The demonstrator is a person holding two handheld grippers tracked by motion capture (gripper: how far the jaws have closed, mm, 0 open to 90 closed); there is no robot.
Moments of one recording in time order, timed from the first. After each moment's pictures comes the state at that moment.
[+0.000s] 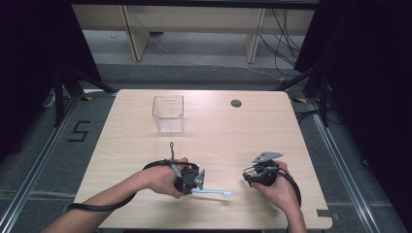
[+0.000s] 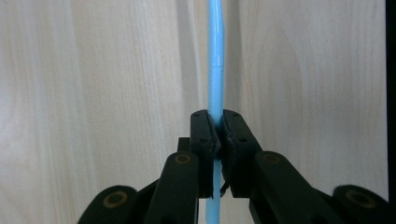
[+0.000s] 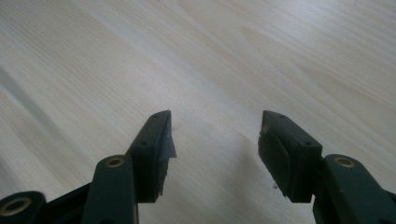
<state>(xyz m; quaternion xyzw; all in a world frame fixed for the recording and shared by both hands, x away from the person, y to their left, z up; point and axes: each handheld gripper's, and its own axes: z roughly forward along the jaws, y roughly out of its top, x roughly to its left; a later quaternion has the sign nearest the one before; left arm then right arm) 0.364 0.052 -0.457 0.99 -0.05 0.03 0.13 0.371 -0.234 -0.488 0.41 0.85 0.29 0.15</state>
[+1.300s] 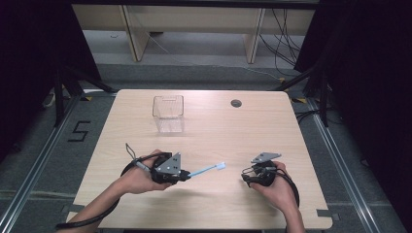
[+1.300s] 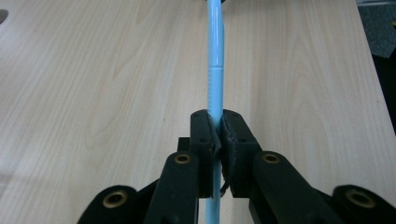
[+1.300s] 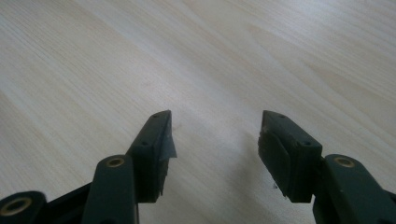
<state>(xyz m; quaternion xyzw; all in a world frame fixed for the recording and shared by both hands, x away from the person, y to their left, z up) 0.372 0.117 -0.454 0.91 0.04 0.10 0.40 0.371 -0.231 -0.493 0.41 0.85 0.29 0.14</state>
